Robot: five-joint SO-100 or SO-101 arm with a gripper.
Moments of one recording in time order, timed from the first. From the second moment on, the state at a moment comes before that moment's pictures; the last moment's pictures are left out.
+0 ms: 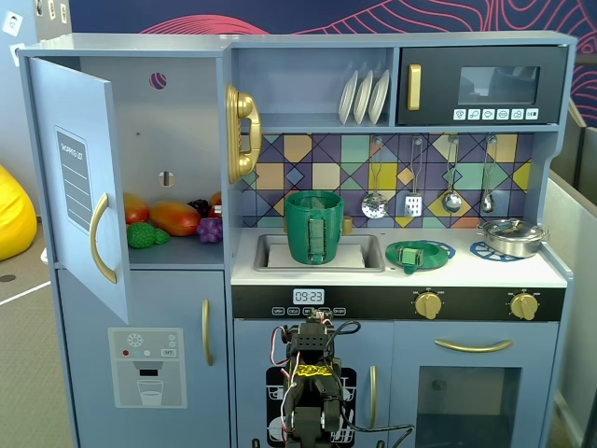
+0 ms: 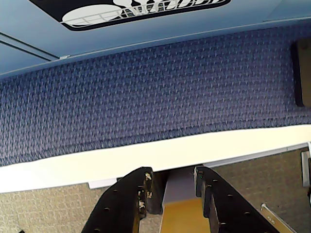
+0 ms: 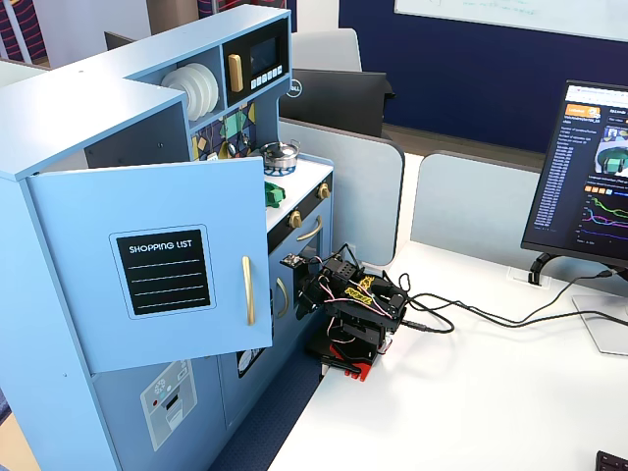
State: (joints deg) arm 1.3 182.5 171.9 77.2 -87.3
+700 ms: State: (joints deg) arm 7.5 177.5 167.8 72.1 -84.6
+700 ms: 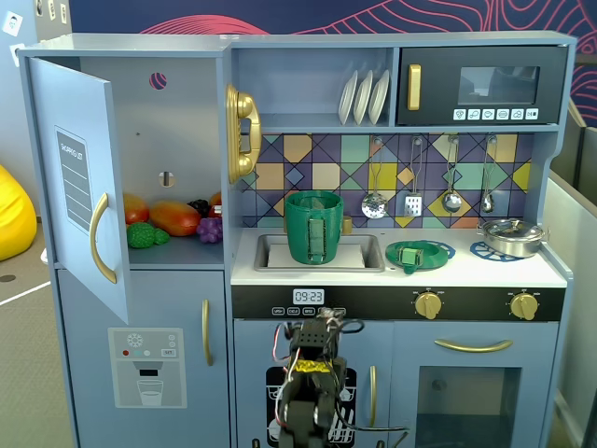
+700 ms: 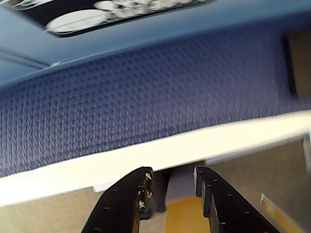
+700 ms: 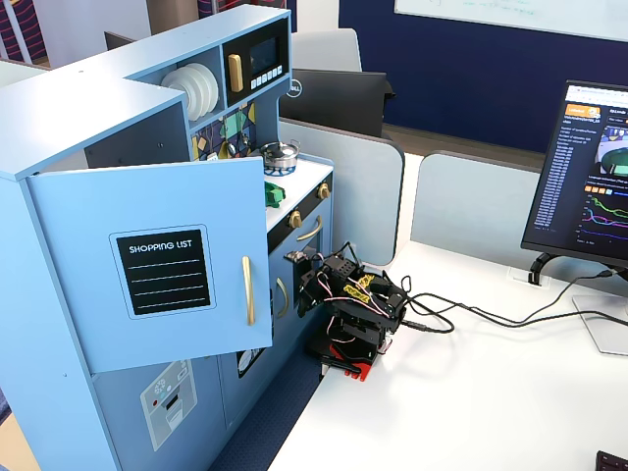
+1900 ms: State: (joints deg) arm 37.6 136.1 141.9 -8.9 -91.7
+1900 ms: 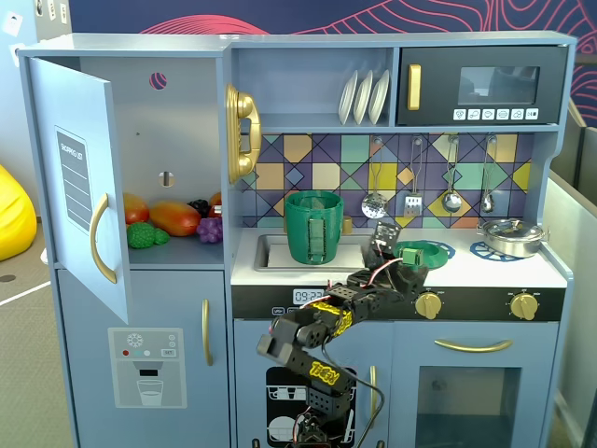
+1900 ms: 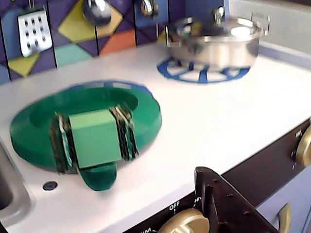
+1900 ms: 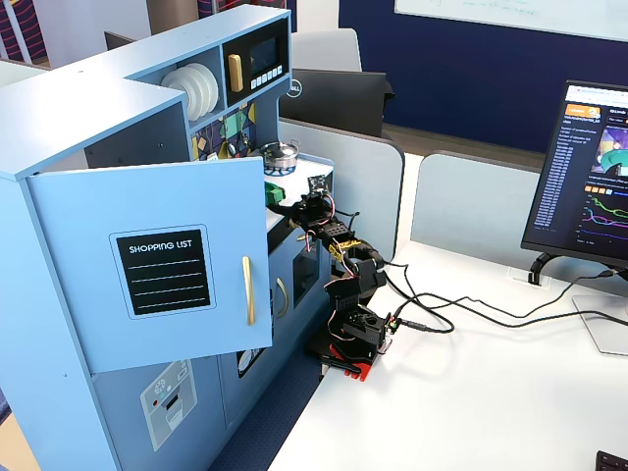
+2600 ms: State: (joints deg) arm 35.7 115.8 124.0 -9.6 -92.5
